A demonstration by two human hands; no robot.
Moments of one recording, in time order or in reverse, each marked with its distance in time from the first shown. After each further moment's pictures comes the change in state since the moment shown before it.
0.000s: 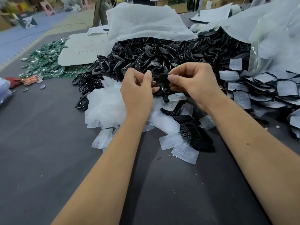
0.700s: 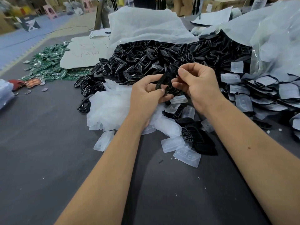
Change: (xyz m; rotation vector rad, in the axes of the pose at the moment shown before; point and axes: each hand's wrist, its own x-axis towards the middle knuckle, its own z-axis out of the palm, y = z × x) left_hand -0.002 0.000 -0.001 -0.306 -0.360 -0.272; right_hand 0.002 0.000 0.008 0.254 0.170 0.089
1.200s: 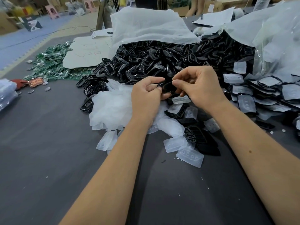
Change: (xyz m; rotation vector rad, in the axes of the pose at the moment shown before) left_hand 0.006 -0.010 -0.004 0.170 0.124 0.061; right_hand 0.000 -0.002 -0.009 -0.623 -0.146 -0.277
